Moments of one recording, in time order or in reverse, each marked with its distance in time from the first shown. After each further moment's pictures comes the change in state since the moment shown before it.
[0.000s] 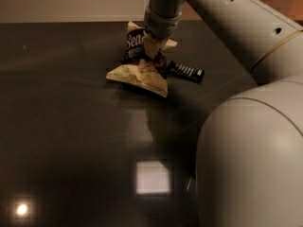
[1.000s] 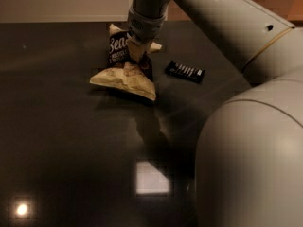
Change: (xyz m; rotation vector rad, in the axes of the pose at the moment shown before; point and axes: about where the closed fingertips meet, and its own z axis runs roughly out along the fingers) arm -0.021 0.048 -0.002 -0.068 -0.009 -0.075
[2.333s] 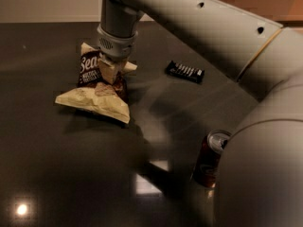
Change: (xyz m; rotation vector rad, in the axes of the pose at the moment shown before) arm -0.019 0.096 0.025 -0.093 0.018 -0.020
